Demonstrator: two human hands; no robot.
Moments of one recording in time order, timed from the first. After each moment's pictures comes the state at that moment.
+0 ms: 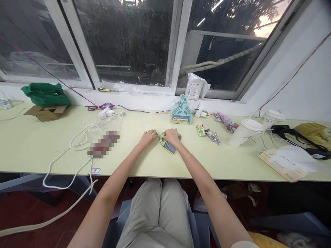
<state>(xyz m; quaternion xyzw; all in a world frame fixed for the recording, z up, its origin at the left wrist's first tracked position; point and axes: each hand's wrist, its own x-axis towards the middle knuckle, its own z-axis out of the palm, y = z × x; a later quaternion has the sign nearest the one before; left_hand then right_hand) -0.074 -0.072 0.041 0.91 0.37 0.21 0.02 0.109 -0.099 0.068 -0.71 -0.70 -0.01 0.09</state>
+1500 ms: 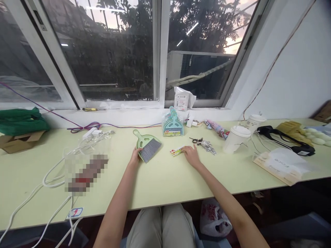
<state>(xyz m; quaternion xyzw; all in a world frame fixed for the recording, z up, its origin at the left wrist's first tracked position) -0.065 -0.017 0.019 0.37 0.40 0.52 0.66 0.264 -0.151 0.004 -0.69 -0.67 -0.05 0.25</state>
